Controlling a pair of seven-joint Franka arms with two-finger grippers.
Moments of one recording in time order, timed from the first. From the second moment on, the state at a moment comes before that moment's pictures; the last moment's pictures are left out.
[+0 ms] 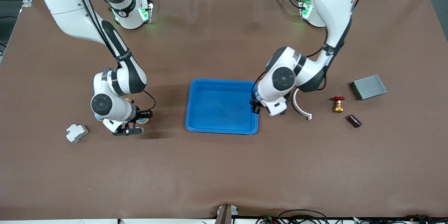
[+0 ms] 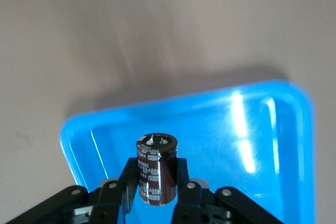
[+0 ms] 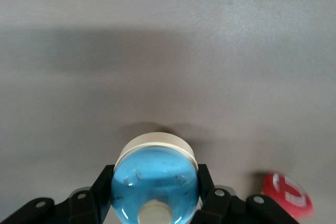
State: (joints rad) left arm -0.43 0.63 -0.24 -1.66 -0.07 2.24 -1.89; right arm 0.18 0.55 0.05 -1.85 0.01 2.22 0.18
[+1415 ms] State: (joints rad) left arm -0.14 0.57 -0.20 -1.60 0.11 2.02 -1.38; right arm 0.43 0.62 0.25 -1.71 0.05 2.25 0.88
